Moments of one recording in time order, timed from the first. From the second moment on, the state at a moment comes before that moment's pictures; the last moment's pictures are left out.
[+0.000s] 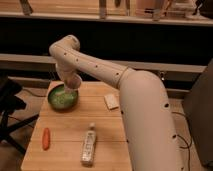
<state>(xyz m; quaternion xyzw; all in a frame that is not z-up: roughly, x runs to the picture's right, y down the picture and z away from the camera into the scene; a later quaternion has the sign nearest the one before) -0.213 -0.051 0.817 -0.15 -0.22 -0.44 0.86</state>
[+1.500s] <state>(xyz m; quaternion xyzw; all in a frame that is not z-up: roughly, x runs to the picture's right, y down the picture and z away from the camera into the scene) -0.220 -0.040 0.826 -0.13 -0.24 -0.45 0.85</state>
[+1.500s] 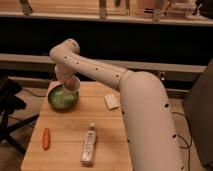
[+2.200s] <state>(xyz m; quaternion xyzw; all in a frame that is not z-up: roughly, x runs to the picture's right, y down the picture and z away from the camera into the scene) -0.221 -0.035 0.830 -0.12 -0.25 -0.46 0.84</state>
